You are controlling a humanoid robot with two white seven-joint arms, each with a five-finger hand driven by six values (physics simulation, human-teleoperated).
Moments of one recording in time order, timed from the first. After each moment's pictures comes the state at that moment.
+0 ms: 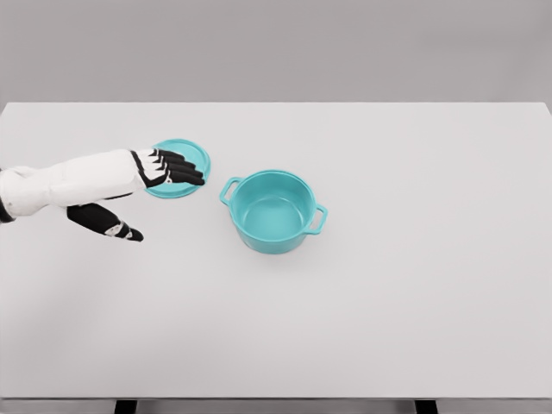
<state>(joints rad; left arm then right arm) -0.43 0.92 -0.43 -1.74 0.06 -0.60 -0.61 -0.02 0.00 0.09 0.11 0.06 -0.28 0.61</state>
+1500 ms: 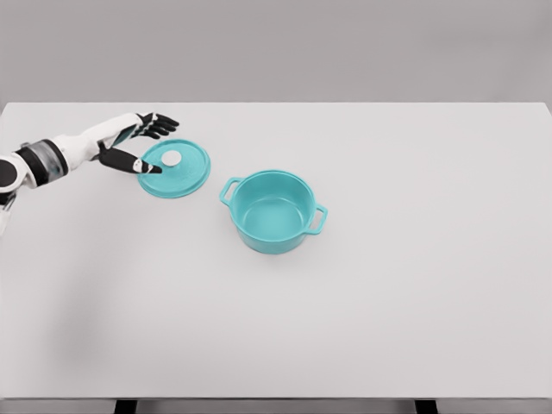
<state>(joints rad) -0.75 0.59 -0.66 -0.92 0.22 -0.27 -0.55 -0.02 0.00 0.09 0.11 0.06 -0.28 0.61</state>
